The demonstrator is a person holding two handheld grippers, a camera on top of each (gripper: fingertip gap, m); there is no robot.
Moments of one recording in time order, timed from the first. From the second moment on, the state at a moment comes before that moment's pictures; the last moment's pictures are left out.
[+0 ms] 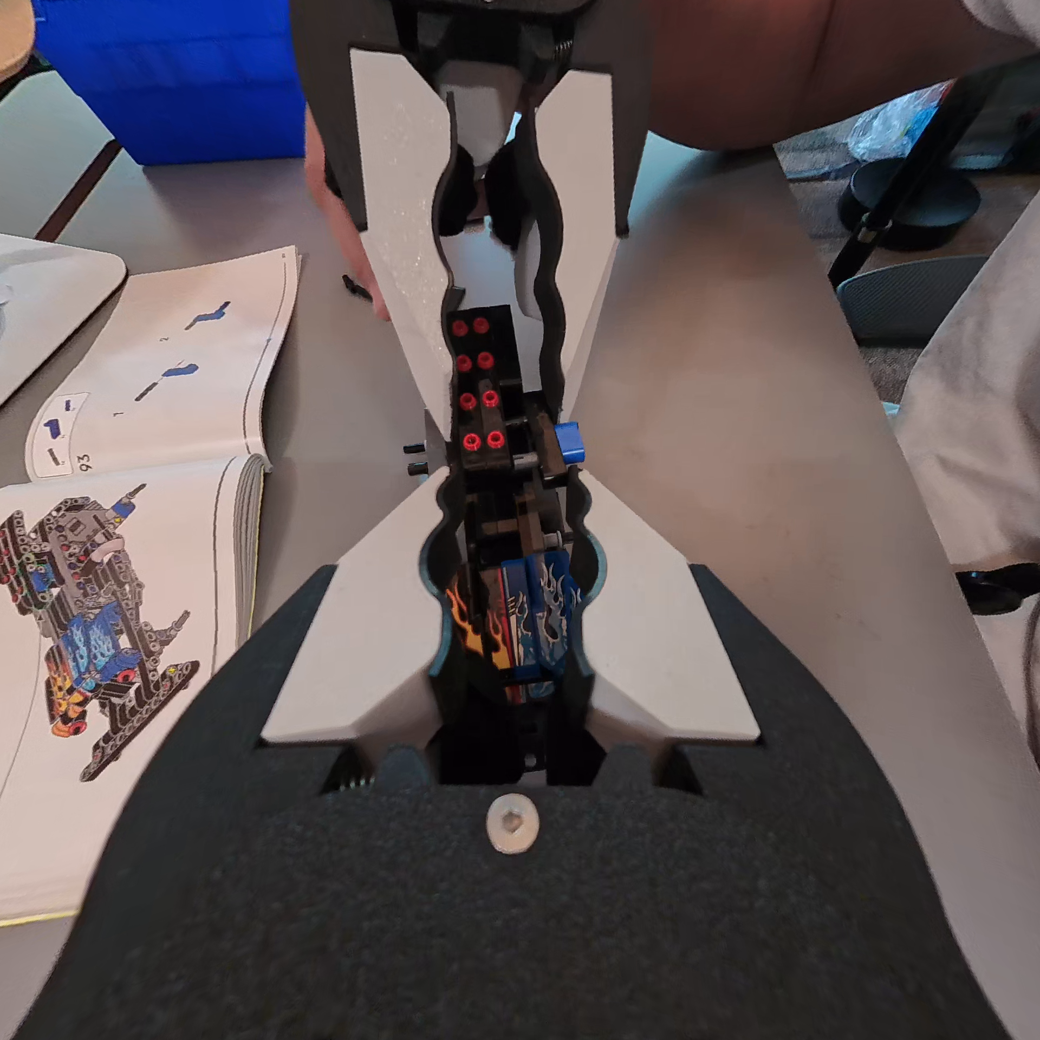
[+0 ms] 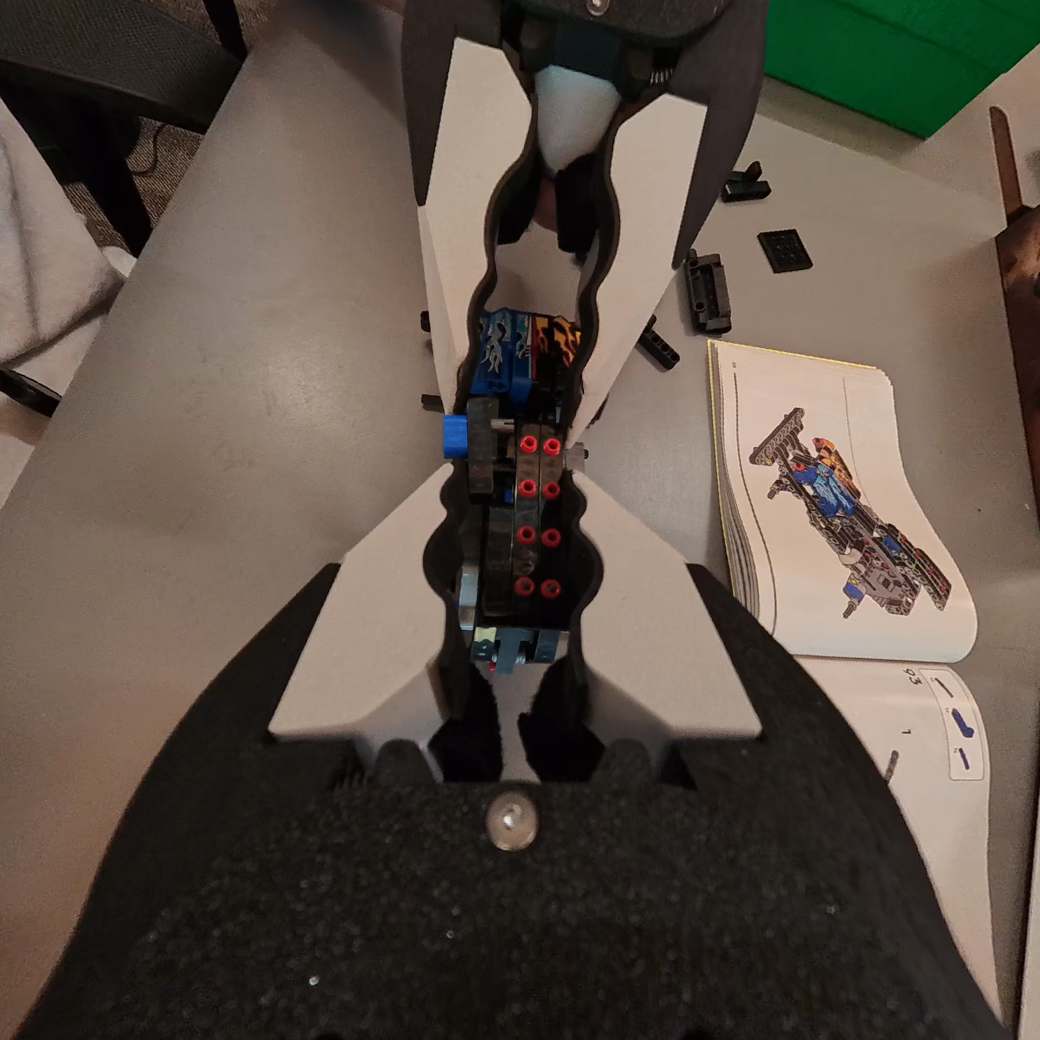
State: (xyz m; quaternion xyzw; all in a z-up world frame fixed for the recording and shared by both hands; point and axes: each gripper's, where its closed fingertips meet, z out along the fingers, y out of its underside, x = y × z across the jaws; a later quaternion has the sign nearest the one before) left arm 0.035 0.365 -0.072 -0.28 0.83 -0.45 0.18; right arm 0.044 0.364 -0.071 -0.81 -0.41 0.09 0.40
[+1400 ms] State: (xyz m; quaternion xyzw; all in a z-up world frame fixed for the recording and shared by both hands) left arm 0.041 0.361 -0.074 -0.31 0.81 -0.46 0.16; right arm 0.046 0.361 -0.070 -0.81 -0.41 0.14 0.40
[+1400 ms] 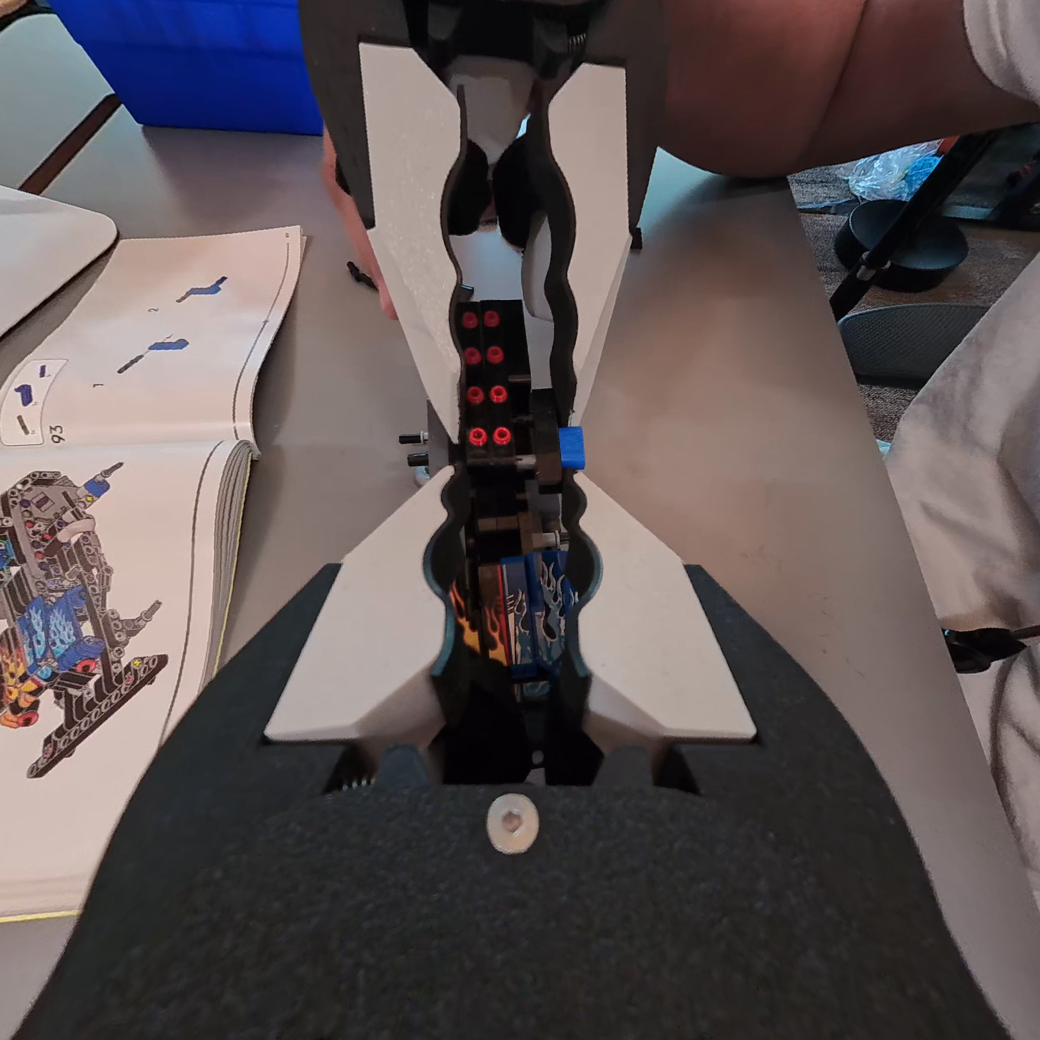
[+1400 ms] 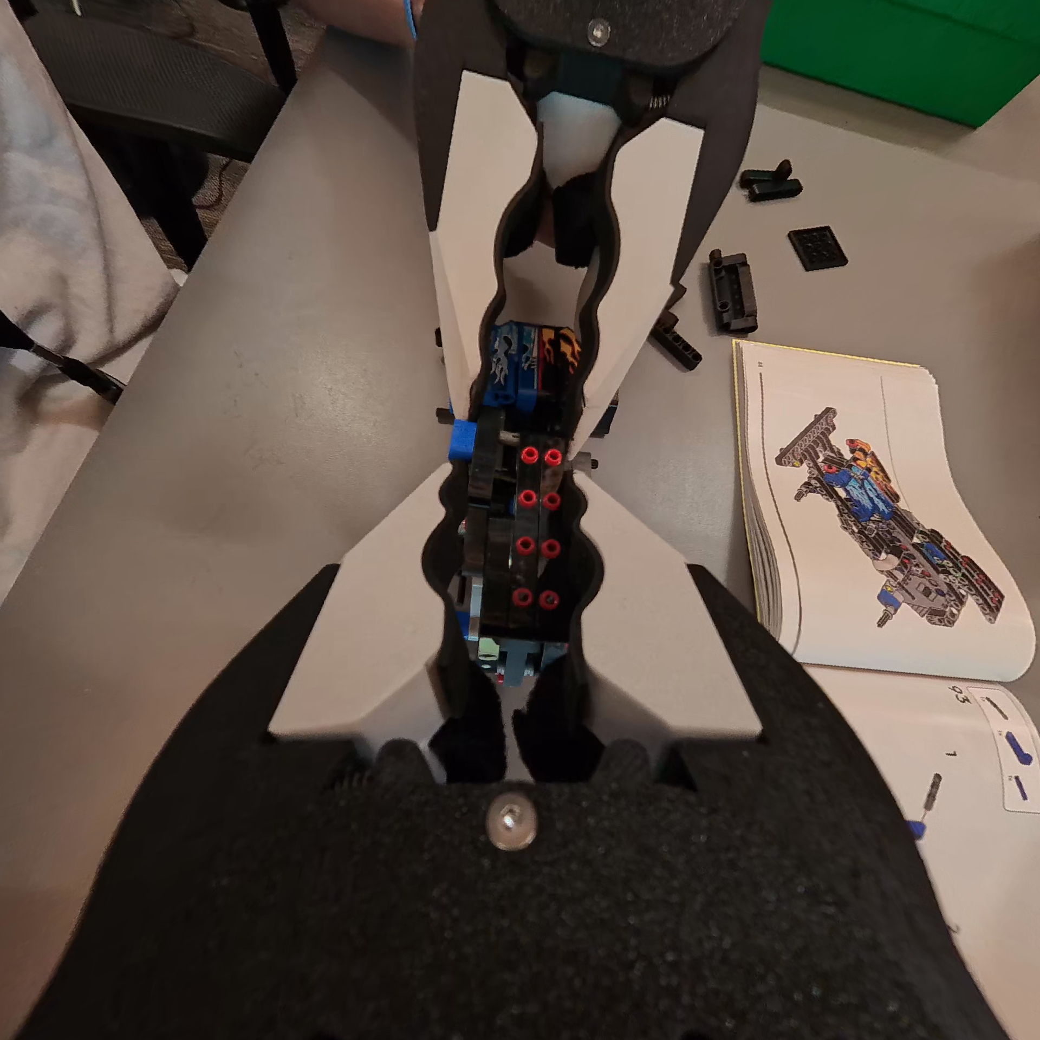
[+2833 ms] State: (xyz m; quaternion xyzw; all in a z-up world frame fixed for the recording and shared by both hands) left arm 0.046 0.359 -0.075 -0.32 0.80 -0.45 0.22; right arm 0.059 0.354 -0.068 -0.85 -0.39 0.09 0.34
